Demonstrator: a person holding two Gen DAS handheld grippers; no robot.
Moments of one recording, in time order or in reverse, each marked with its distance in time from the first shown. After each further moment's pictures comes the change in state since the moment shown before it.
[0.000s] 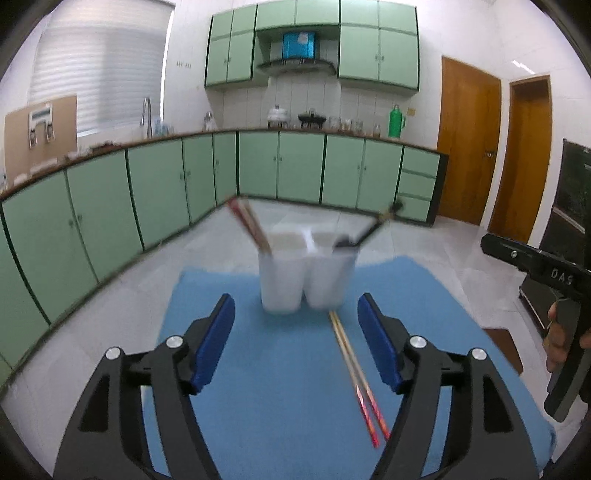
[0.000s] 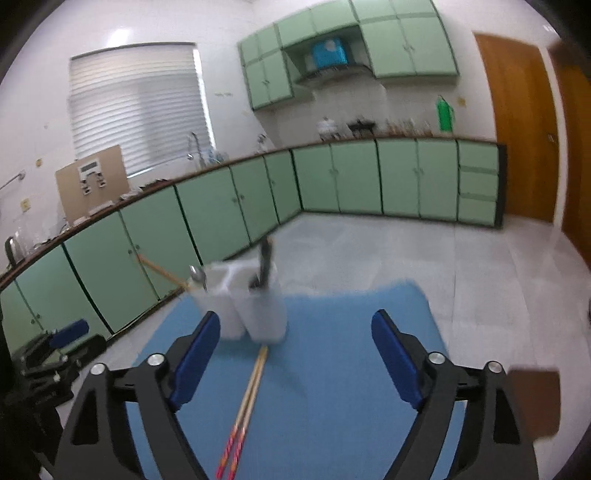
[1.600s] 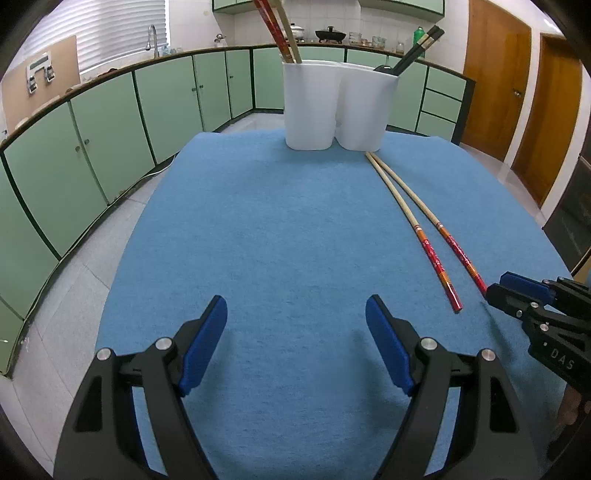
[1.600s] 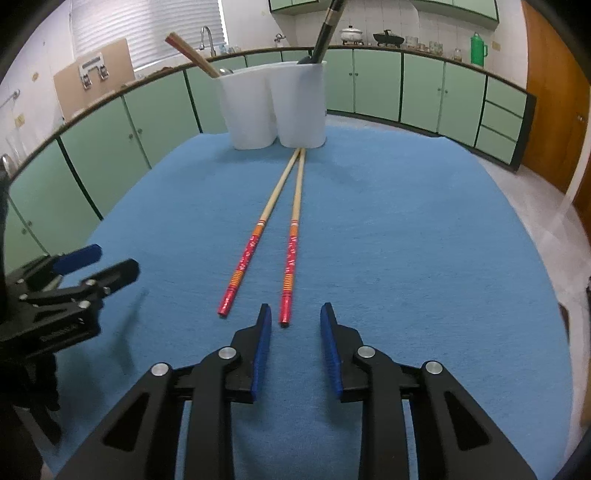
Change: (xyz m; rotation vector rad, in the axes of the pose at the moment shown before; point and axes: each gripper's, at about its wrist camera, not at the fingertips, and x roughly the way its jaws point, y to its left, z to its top) left arm 0.043 0.024 -0.128 -0.002 0.309 0.075; right arm 0.044 0.053 -0.167 -0.113 0.368 -0.005
